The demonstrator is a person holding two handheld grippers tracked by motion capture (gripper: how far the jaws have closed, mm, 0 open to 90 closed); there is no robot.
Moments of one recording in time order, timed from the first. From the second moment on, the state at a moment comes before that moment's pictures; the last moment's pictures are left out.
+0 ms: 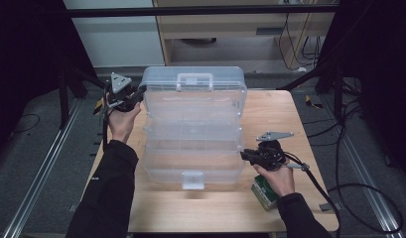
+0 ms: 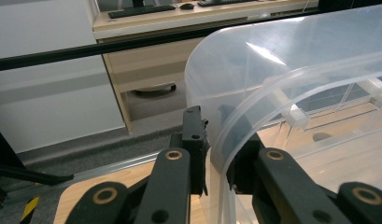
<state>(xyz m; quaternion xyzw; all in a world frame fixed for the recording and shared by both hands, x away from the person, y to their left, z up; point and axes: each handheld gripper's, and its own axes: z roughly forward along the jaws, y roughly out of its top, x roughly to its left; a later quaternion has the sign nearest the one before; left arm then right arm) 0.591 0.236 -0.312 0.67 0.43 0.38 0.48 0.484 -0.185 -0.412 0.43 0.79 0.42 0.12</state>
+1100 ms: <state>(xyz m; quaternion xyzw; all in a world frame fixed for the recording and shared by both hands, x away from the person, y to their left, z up) 0.629 0.230 -0.315 0.66 0.45 0.38 0.47 0.485 -0.186 -0.412 0.43 0.79 0.42 0.12</state>
